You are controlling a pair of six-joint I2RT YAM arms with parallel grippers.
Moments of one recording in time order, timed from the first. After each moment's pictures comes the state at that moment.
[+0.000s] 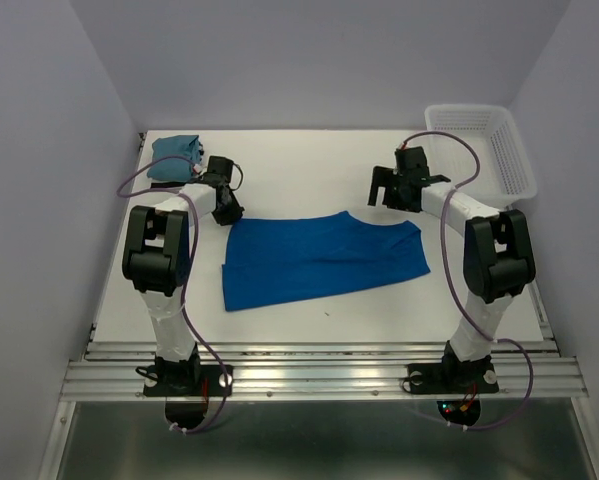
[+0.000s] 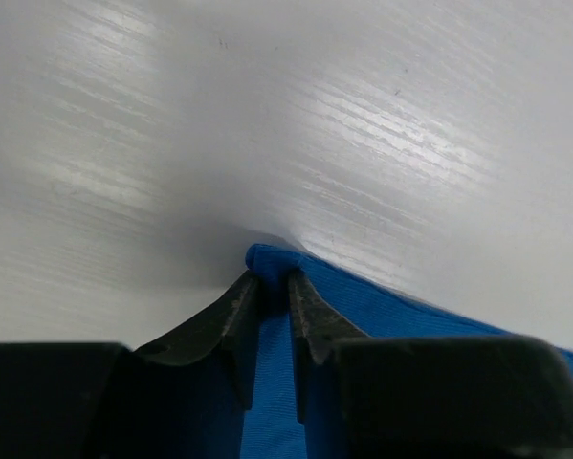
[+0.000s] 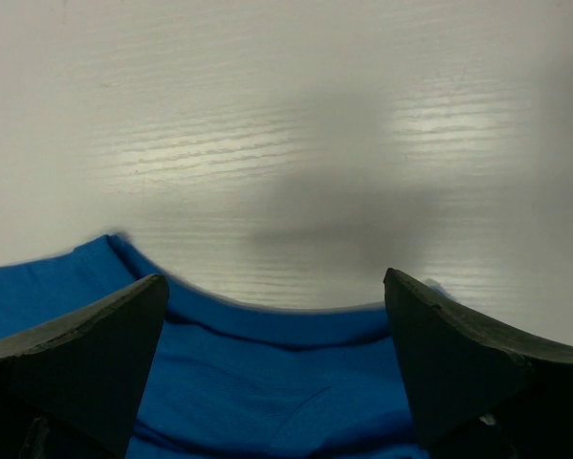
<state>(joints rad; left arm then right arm) -0.18 1.95 1.31 -0.44 -0.11 -0.62 0.23 1.87 1.33 -0.31 0.06 0.35</state>
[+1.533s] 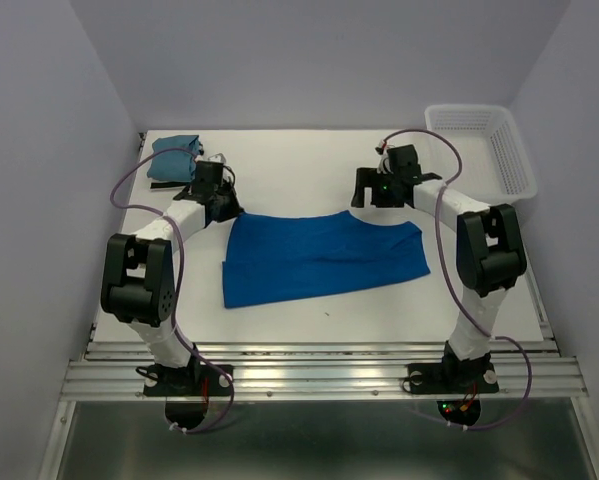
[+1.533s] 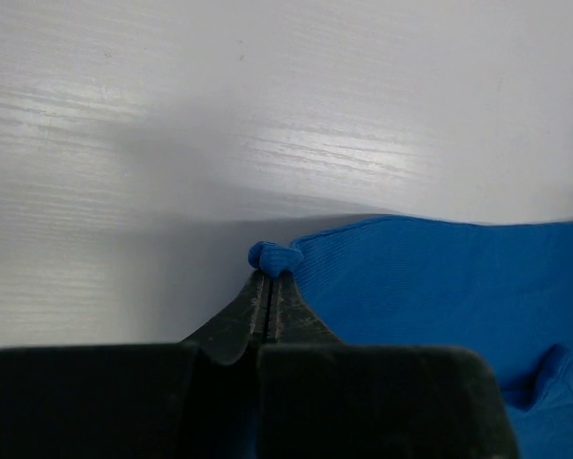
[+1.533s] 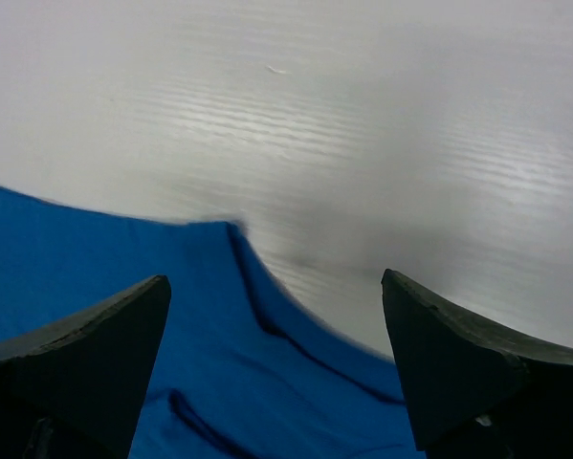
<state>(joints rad) -0.18 1.69 1.10 -0.24 0.06 -0.46 0.24 1.92 1.35 -0.27 -0.20 0.23</state>
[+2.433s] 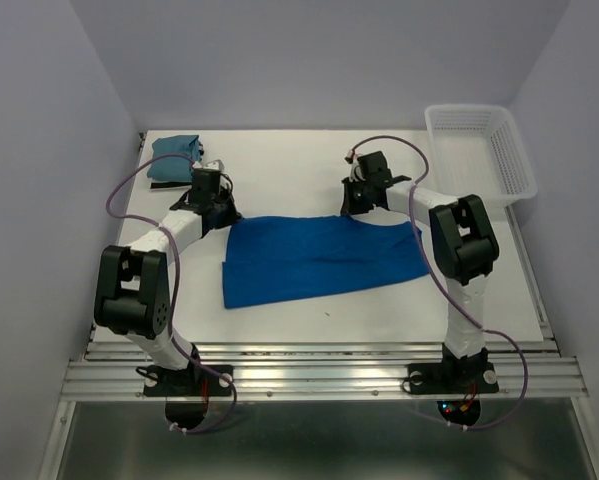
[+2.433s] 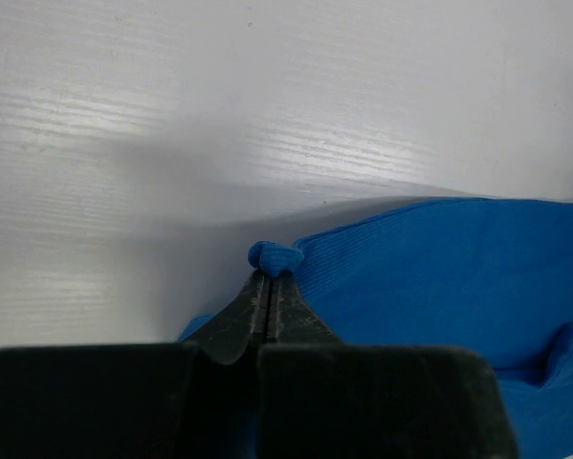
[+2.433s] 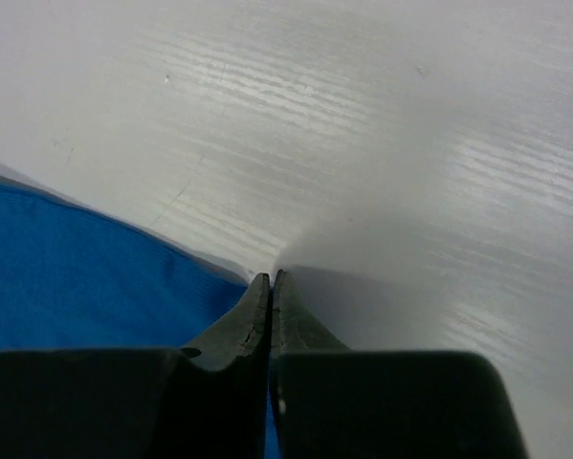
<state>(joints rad) -0.18 1.61 1.01 -0.20 0.06 -0.44 0.37 2.11 1.49 -0.25 -0.23 0.21</state>
